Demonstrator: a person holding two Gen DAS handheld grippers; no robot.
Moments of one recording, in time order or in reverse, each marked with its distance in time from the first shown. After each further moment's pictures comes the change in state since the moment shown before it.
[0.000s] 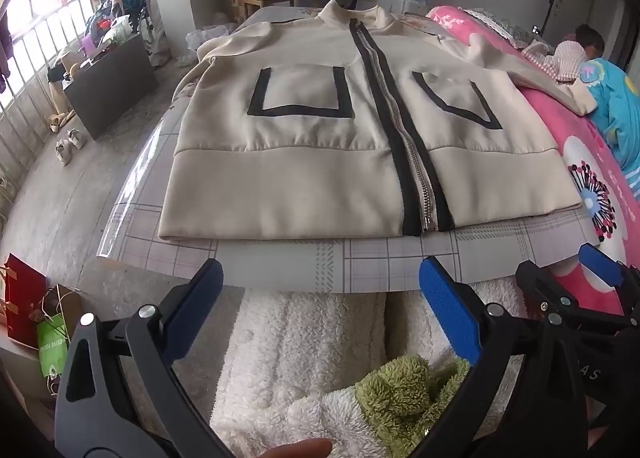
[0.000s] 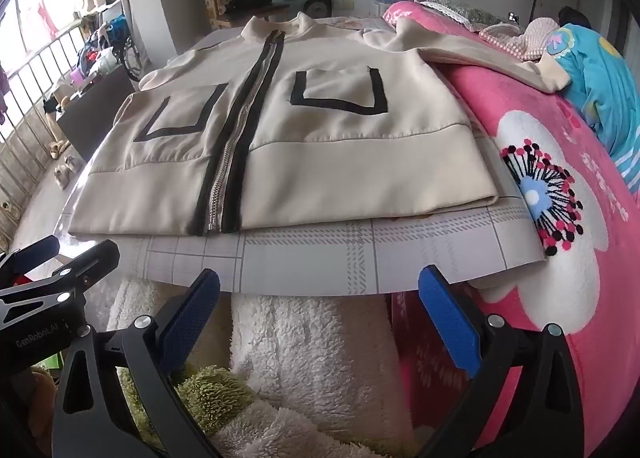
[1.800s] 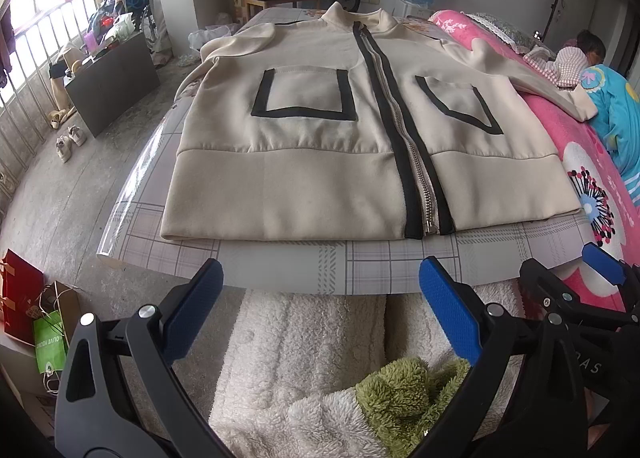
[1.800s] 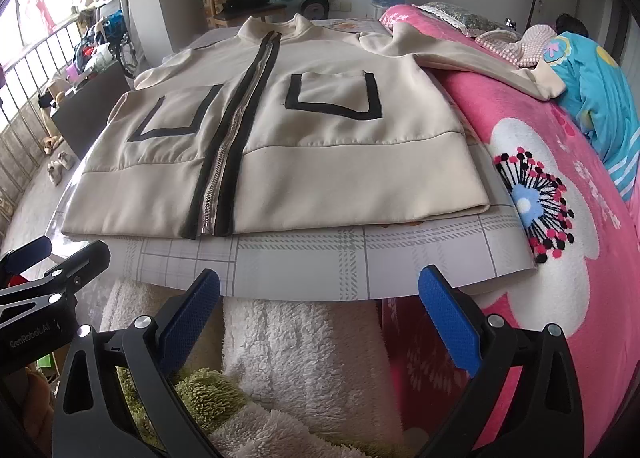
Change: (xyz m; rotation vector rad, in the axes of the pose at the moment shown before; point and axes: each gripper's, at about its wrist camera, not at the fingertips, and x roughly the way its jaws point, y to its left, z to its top) left arm 0.001 0.004 0.003 -0.005 -0.002 -0.008; right arm -0.002 0.001 0.003 -0.012 -0.013 -0.027
